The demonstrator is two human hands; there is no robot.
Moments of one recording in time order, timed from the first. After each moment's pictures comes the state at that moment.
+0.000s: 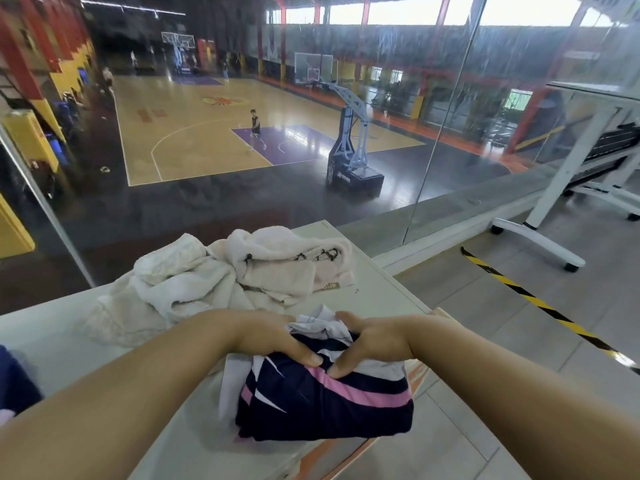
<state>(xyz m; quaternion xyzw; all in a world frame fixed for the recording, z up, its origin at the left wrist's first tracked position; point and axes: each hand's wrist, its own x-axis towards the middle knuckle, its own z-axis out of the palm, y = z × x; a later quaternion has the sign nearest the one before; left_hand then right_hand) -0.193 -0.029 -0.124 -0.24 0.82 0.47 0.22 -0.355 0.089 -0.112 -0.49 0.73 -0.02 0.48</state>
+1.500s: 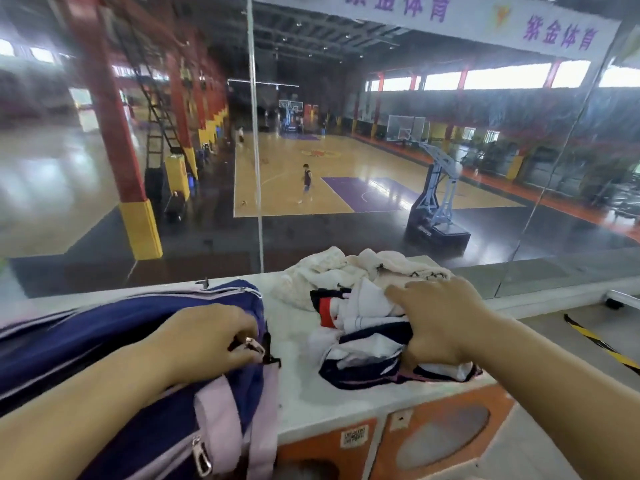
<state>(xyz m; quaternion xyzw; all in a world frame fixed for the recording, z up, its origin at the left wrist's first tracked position) 0.124 0.075 -0.051 -0.42 0.91 0.00 -0.02 -0.167 0.158 -0.006 -0.73 0.67 0.10 -0.11</state>
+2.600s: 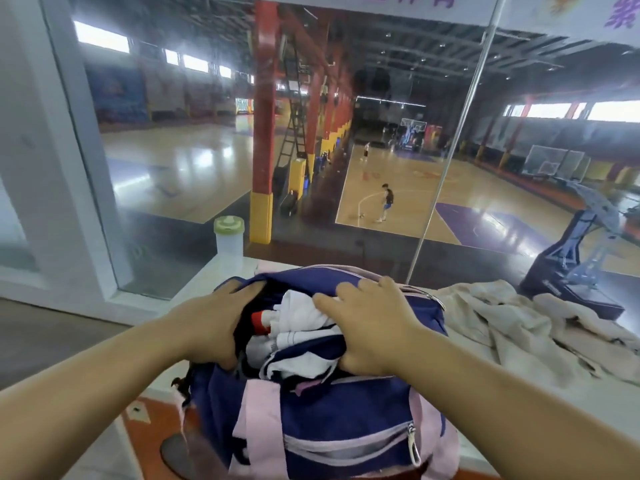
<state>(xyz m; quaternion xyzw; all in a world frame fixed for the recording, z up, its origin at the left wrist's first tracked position) 0.388 0.100 -0.079 -0.64 0.76 0.08 -0.02 0.151 0.101 -0.035 -0.89 0.42 0.04 -0.19</state>
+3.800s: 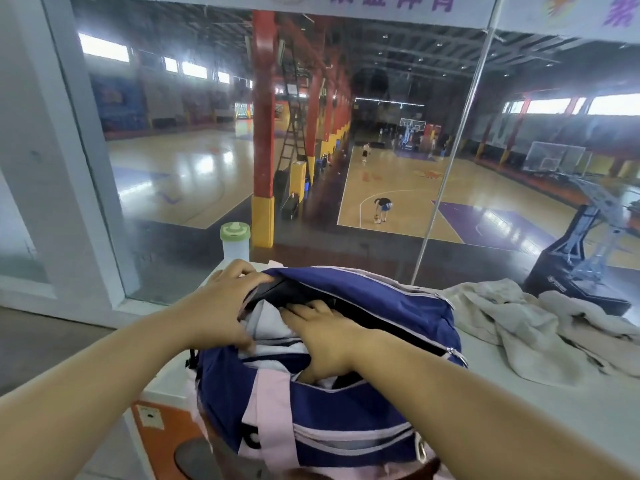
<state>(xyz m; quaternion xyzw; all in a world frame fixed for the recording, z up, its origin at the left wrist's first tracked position) 0.397 0.103 -0.056 -0.60 0.78 0.10 -0.14 0.200 0.060 -0.091 -0.93 0.36 0.06 0.02</state>
